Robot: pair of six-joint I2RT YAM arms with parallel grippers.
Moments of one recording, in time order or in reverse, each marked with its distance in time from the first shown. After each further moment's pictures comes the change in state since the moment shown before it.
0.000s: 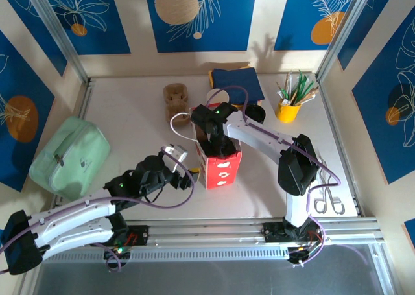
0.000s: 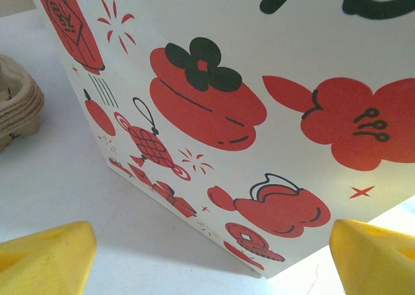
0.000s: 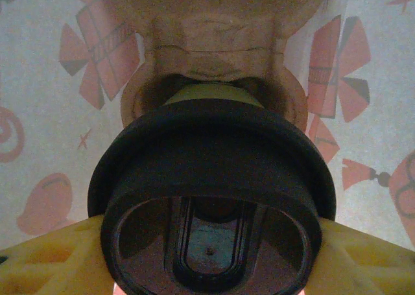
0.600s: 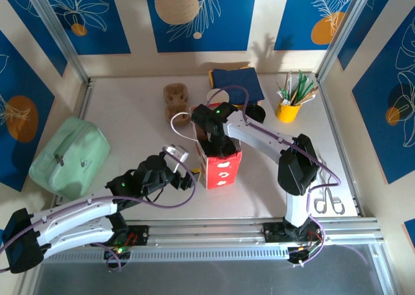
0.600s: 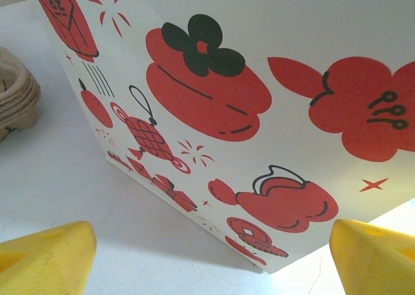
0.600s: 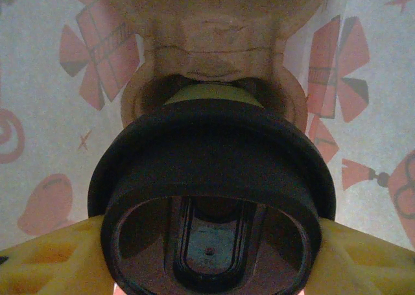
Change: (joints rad) left arm 0.000 0.021 0.000 0.000 0.000 0.000; right arm -0.005 0.000 0.000 0.000 -0.003 0.000
